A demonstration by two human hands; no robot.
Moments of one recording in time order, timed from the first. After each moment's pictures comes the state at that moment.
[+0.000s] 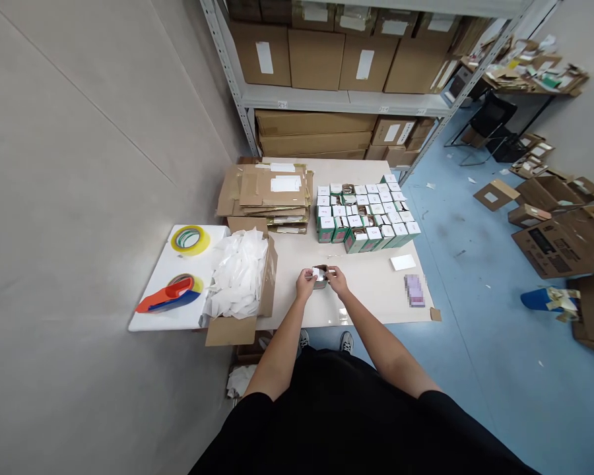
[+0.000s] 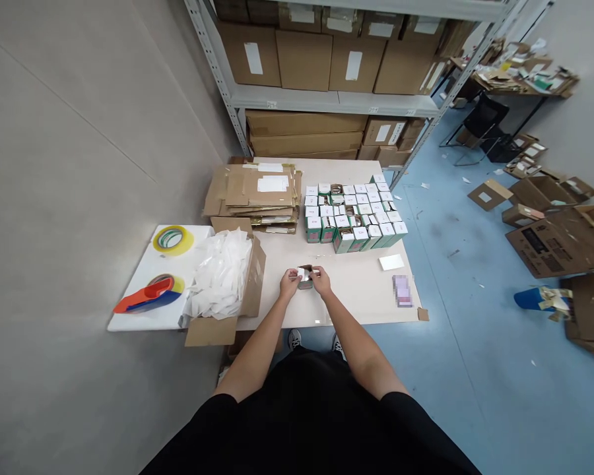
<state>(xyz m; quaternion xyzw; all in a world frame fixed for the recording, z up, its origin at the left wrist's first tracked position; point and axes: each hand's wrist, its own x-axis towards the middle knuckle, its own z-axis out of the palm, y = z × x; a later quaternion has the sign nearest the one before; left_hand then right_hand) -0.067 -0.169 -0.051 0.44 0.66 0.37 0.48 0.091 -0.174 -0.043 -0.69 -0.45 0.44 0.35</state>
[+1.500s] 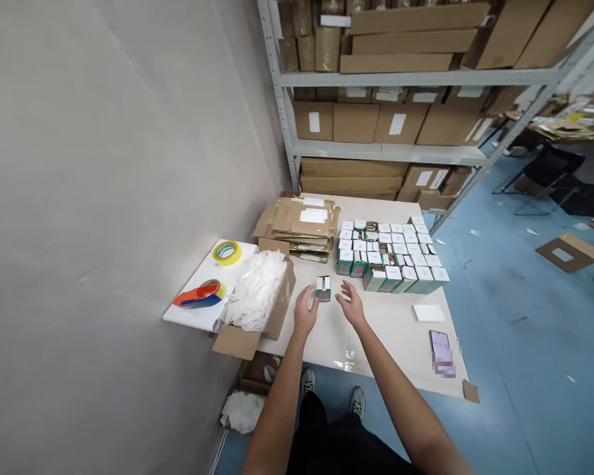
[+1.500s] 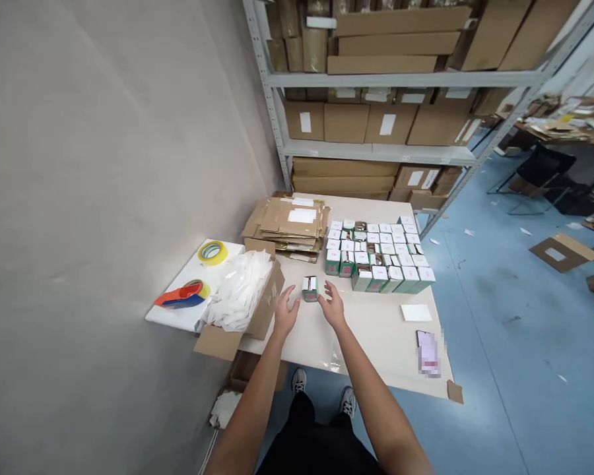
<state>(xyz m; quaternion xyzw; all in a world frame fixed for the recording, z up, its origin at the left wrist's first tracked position) -0.080 -0.205 0.057 0.55 0.63 0.48 0.25 0.106 -0.164 0.044 -0.56 -0.50 0.48 0.46</state>
